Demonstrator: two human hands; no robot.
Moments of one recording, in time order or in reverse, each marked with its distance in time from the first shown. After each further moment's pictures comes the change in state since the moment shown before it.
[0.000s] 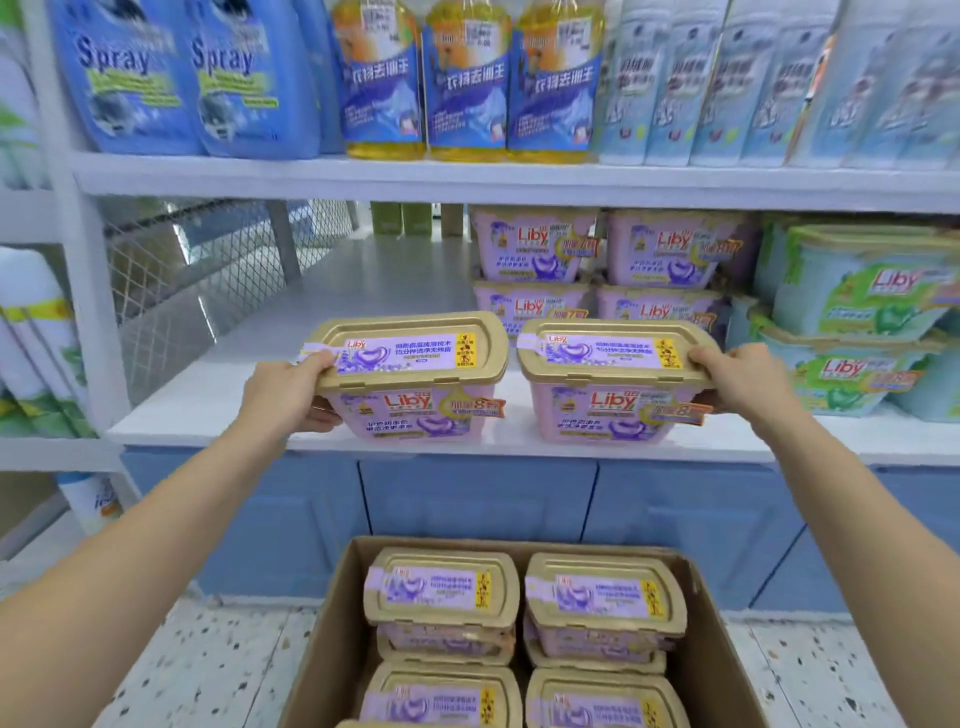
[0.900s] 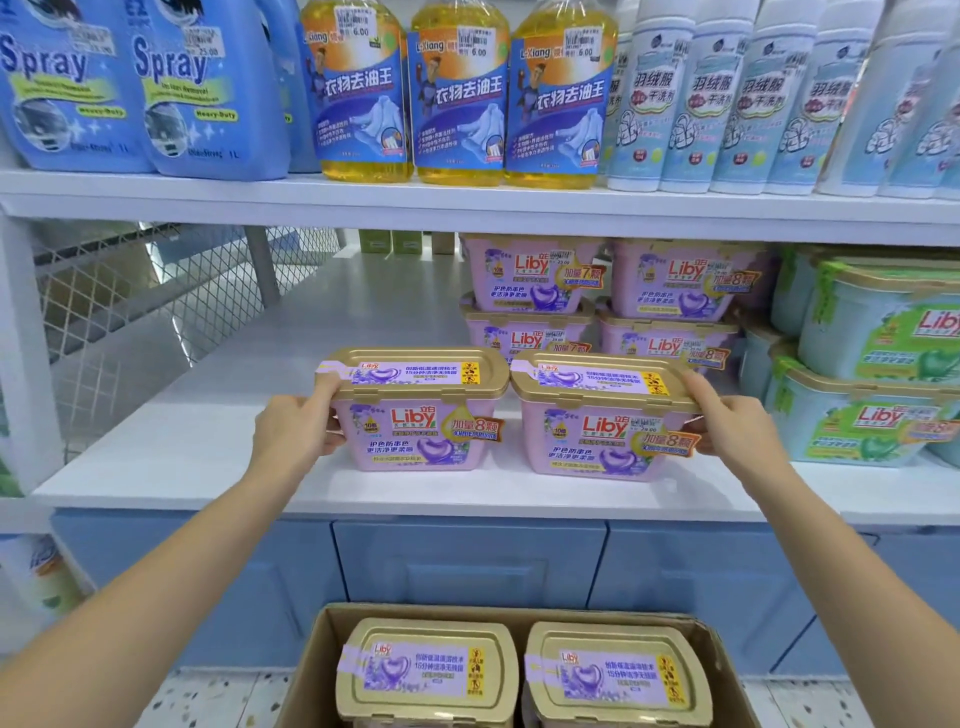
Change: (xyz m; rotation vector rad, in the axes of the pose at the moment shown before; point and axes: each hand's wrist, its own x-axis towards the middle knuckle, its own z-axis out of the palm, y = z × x) left_hand 0.048 -0.011 0.045 0.050 0.080 0.057; right_hand 0.027 0.011 0.037 0.185 -0.039 0.080
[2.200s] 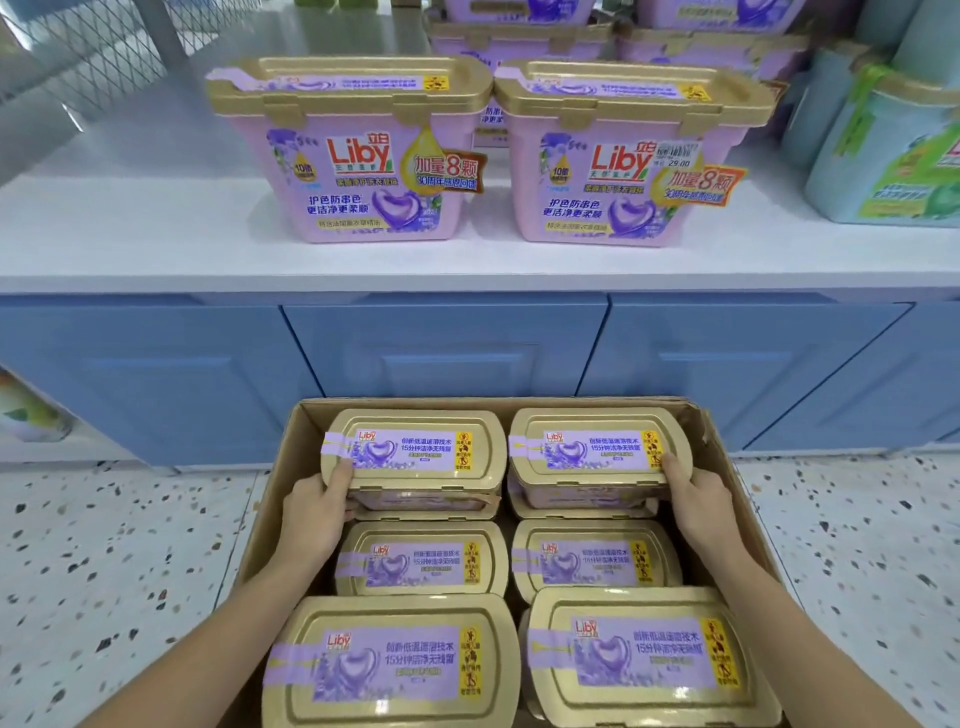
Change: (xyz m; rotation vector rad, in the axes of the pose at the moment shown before) left_hand -0.142 -0.244 0.029 0.121 -0.254 -0.353; right_hand -0.147 0.232 0.053 -0.177 -0.132 0.373
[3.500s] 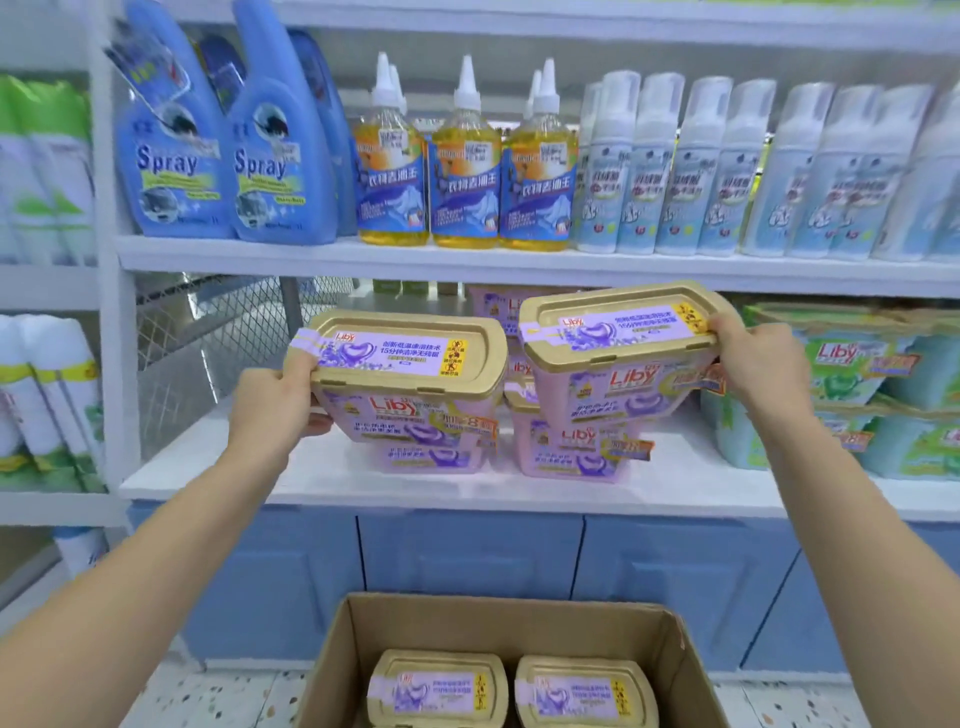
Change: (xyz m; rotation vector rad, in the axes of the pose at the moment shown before) left_hand -0.084 0.305 -0.134 -0.317 0.329 0.478; right_hand -0.048 -0.309 -0.191 0.124 0.517 -0.517
